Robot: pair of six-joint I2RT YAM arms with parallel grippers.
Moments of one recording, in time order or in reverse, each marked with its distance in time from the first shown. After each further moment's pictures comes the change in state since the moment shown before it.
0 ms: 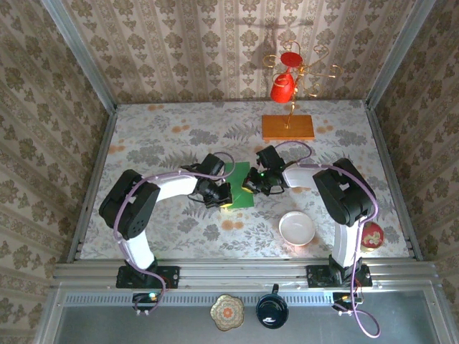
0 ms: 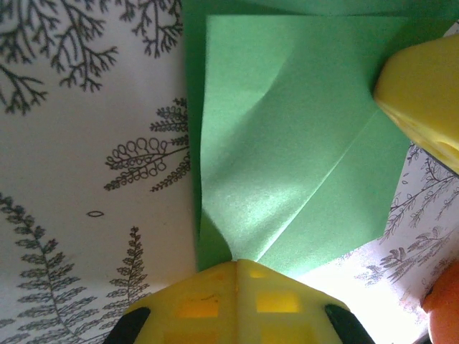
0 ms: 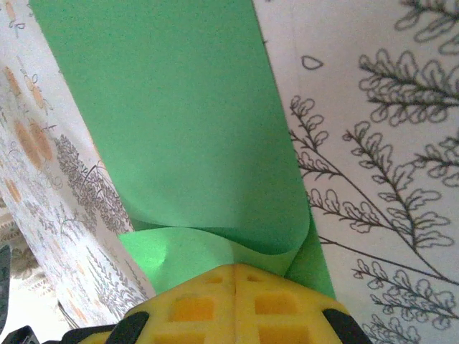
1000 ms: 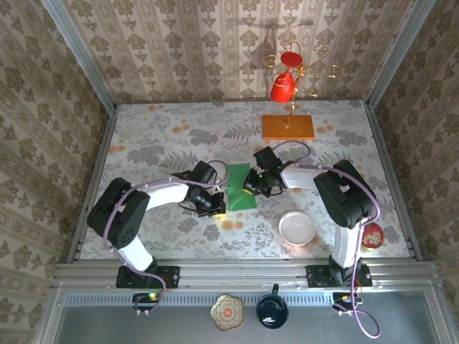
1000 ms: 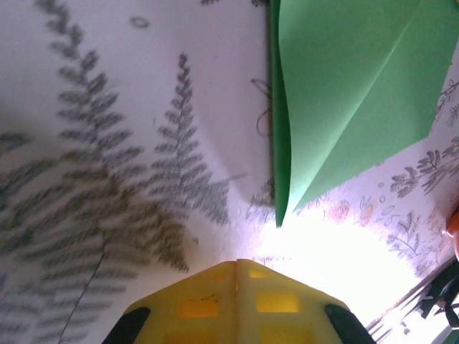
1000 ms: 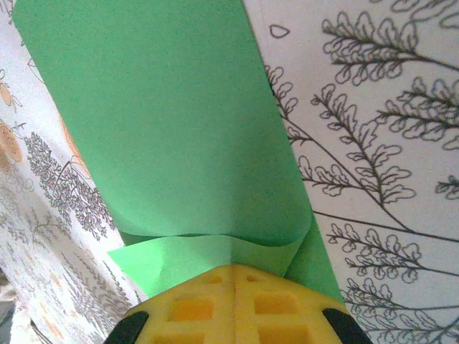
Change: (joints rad) left arm 0.022 -0.130 -0.138 -0.039 0.092 0.113; right arm 0.035 -0.014 0.013 -0.082 0.097 0.025
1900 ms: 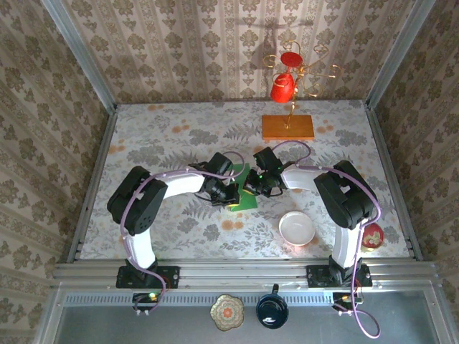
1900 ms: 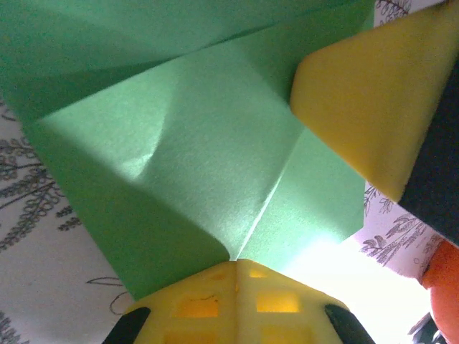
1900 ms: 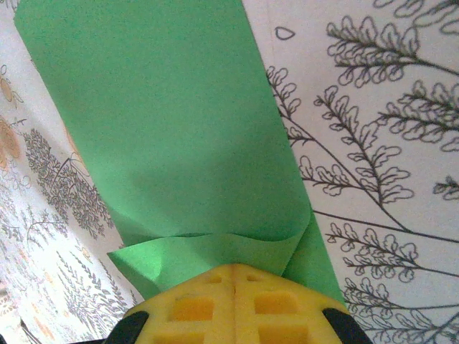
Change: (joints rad) left arm -0.066 0.196 0.214 0.030 -0.043 0.002; right arm 0.004 -0.008 -0.010 0.008 0.016 -0.026
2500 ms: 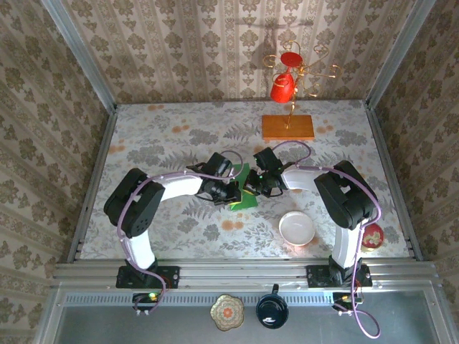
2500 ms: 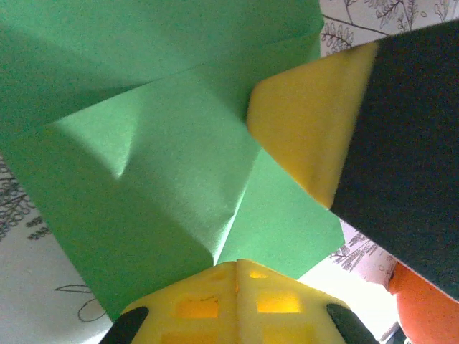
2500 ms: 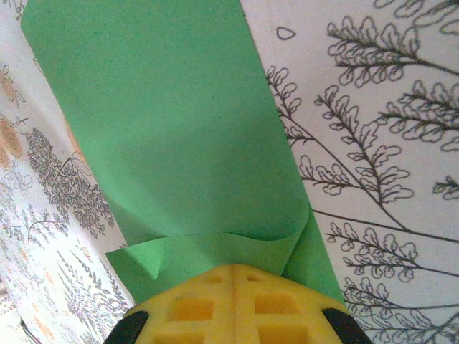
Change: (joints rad) left arm -0.003 -0.034 -0.037 0.101 0.015 -0.063; right arm 0.000 -0.005 -0.008 0.011 0.001 0.000
